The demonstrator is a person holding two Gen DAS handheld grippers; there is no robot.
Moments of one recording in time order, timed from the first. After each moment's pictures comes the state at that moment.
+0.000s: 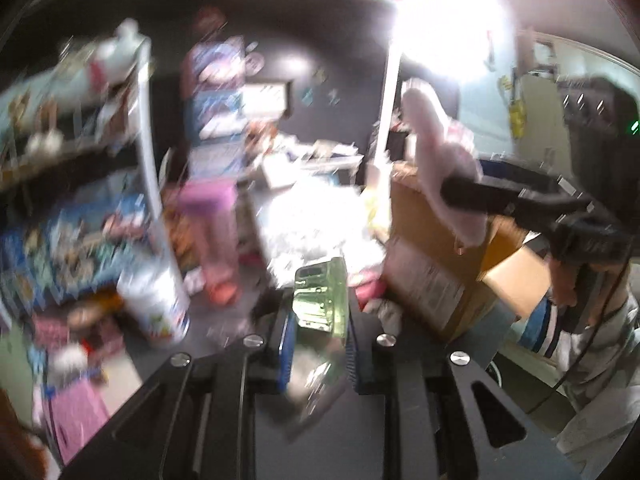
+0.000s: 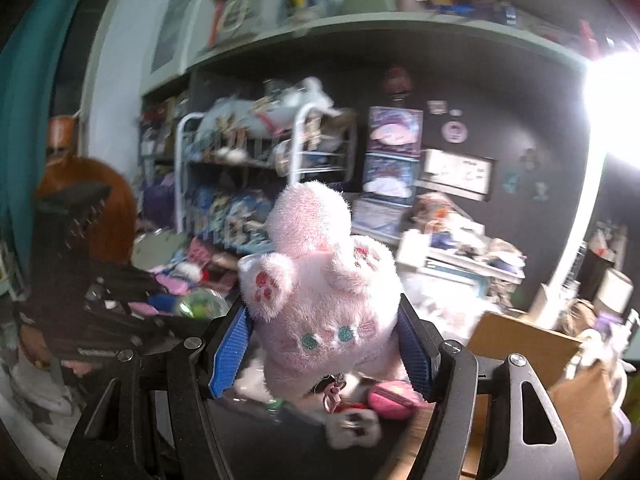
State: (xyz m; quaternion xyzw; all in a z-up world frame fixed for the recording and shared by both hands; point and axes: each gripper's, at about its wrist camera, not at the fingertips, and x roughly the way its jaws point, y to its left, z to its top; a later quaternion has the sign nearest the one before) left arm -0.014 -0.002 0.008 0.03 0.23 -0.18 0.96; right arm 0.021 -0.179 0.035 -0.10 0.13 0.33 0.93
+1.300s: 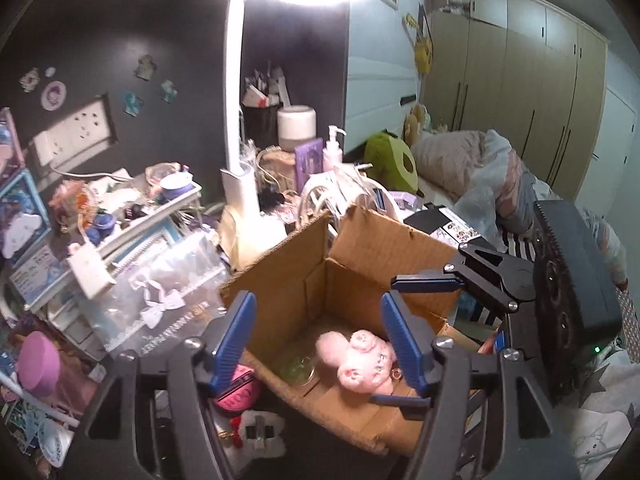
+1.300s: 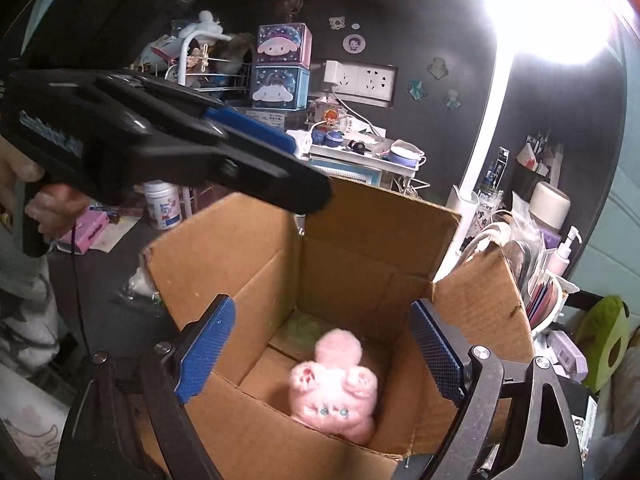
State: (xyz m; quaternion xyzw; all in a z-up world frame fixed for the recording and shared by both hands) left arm 0.099 -0.178 0.069 0.11 0.31 -0.35 0.88; right arm 0.055 -0.282 -0.013 -0.13 0.24 0.23 0.93
